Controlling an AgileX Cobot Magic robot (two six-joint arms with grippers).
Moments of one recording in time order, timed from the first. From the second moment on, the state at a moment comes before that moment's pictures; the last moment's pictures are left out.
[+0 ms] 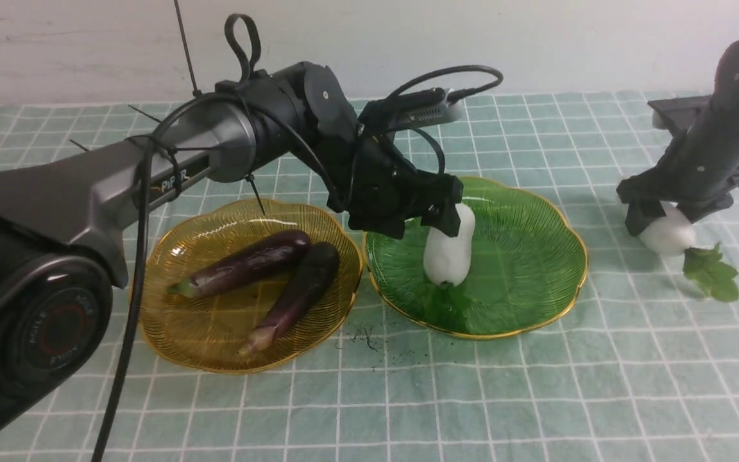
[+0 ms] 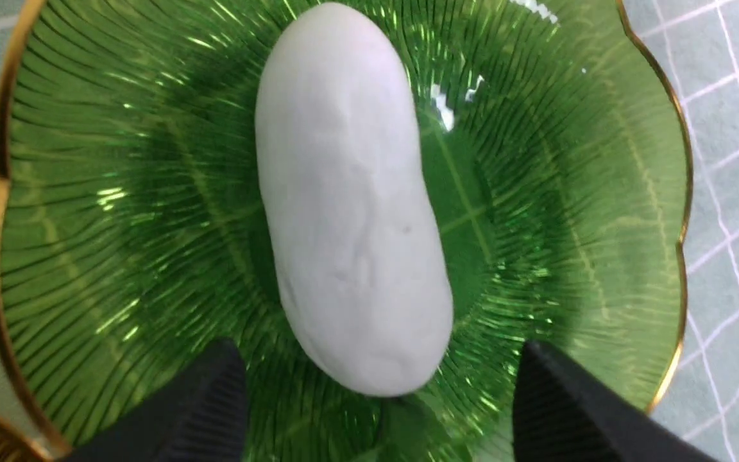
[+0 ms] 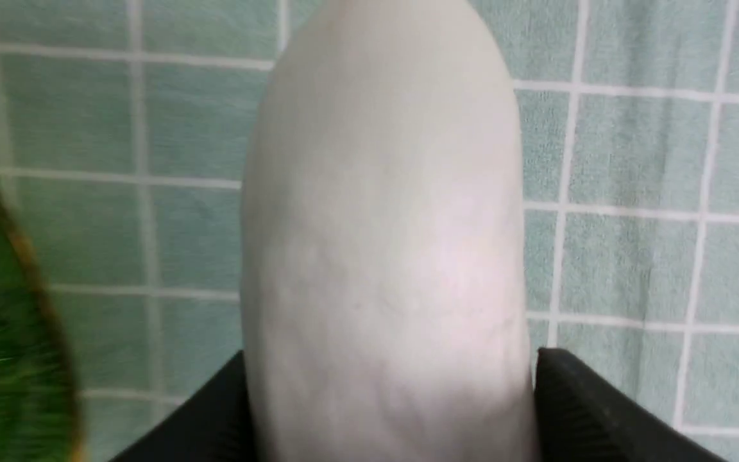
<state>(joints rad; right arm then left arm) -0.04 2.10 -1.90 0.12 1.22 -0.14 -0.42 2.19 -1.97 -0.48 0.99 0.09</state>
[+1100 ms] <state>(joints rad) 0.16 2.04 -1.88 0.30 1.24 -0.07 -0.33 1.07 -1.17 -0.23 1.13 0.11</state>
